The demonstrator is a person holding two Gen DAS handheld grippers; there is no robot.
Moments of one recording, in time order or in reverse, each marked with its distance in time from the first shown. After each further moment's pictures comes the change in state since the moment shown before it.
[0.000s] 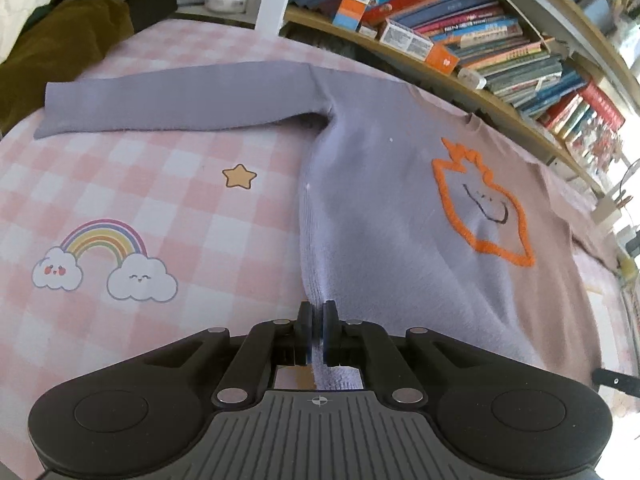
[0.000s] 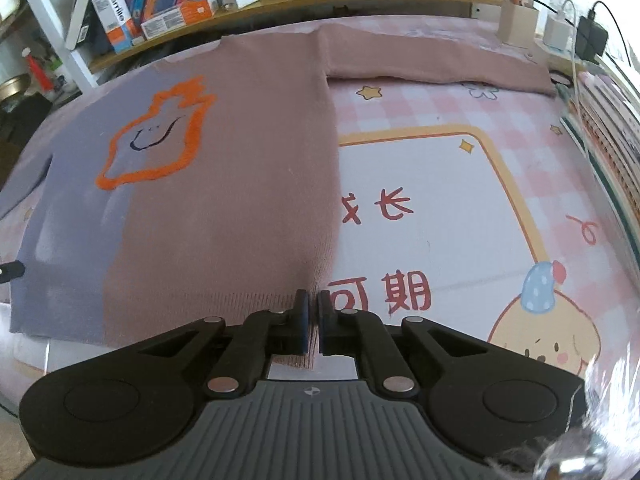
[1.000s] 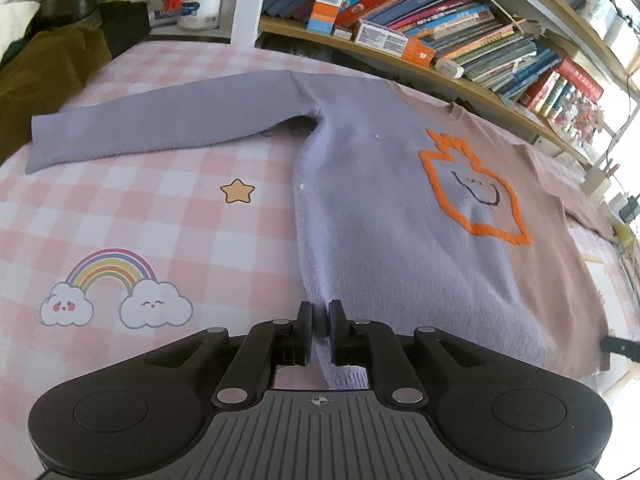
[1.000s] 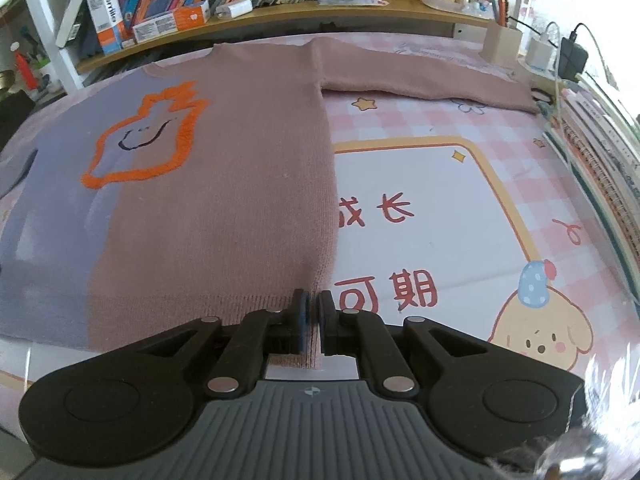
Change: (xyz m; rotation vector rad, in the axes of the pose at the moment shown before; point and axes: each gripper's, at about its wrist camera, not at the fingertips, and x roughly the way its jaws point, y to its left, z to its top) left arm -0.007 0.005 -0.002 0.121 -0.030 -0.019; right arm 0.003 0.021 -0.012 -0.017 -0.066 -0.107
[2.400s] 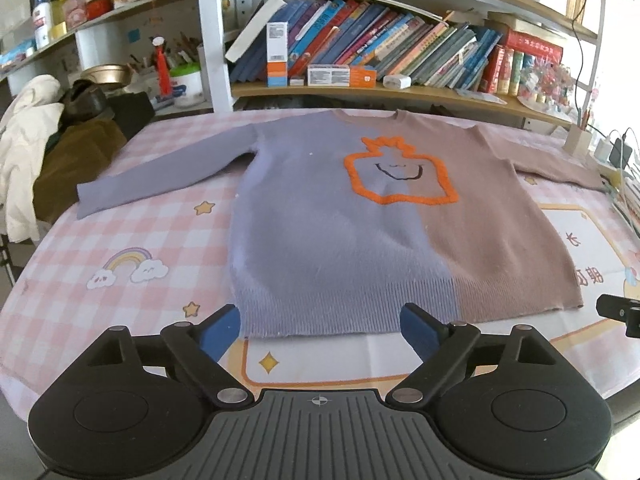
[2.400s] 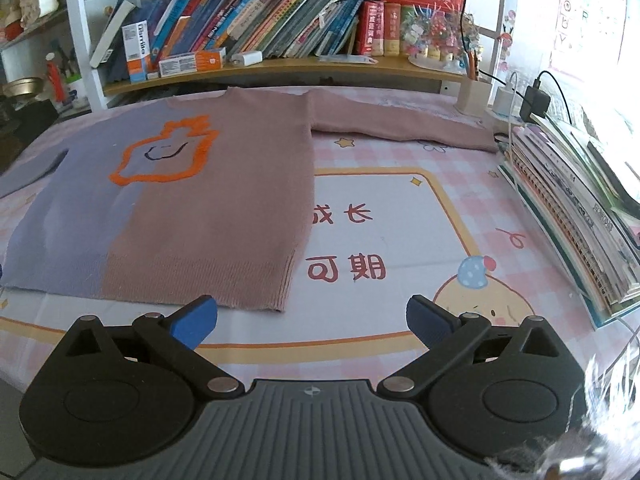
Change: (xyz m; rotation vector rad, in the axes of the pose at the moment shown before) left arm -0.076 -0.126 -0.068 0.150 -0.136 0.196; right arm -0.063 -0.016 -0.058 -0.074 -0.190 -0.011
